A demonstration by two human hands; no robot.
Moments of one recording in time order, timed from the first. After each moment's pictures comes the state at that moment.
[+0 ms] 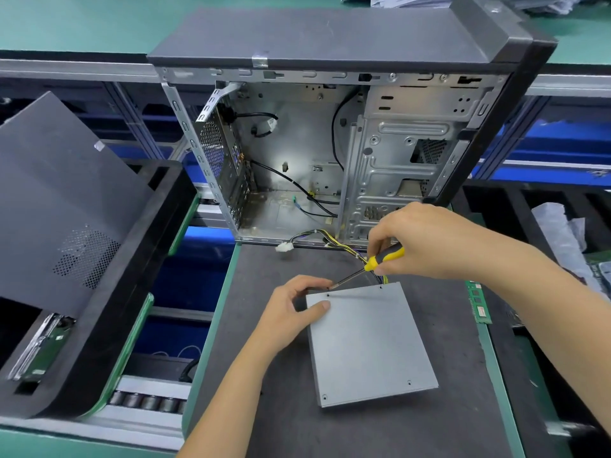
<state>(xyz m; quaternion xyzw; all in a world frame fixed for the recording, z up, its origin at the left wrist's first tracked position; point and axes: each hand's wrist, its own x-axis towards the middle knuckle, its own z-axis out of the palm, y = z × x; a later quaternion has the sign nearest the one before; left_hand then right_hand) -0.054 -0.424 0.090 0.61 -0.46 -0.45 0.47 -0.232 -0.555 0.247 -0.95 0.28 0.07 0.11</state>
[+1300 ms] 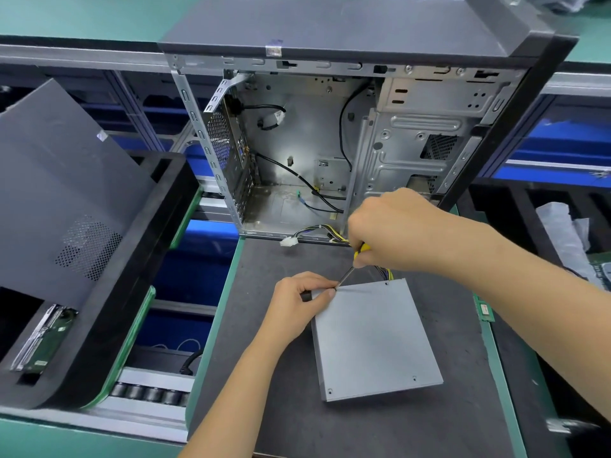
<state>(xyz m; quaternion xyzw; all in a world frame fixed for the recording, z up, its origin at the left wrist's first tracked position) -0.057 -0.428 0.088 0.63 -0.47 -0.39 0.47 -0.182 -0.542 0.255 -0.96 0.20 0.14 -0.09</state>
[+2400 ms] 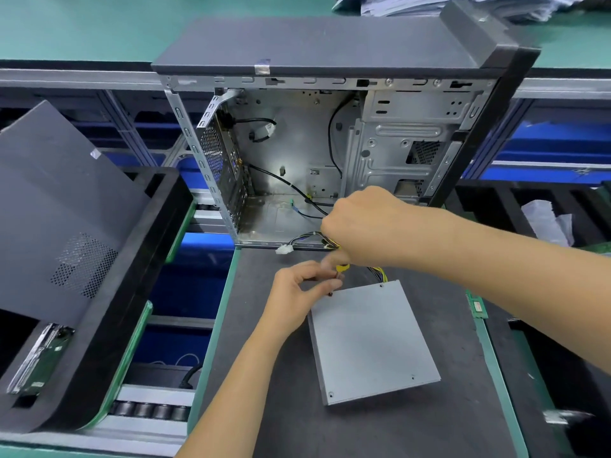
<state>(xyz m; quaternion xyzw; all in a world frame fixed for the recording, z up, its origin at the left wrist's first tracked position) -0.056 -0.442 0.112 0.56 -0.49 -0.41 0.53 -0.163 -0.532 0.265 -0.96 0.20 0.16 -0.13</state>
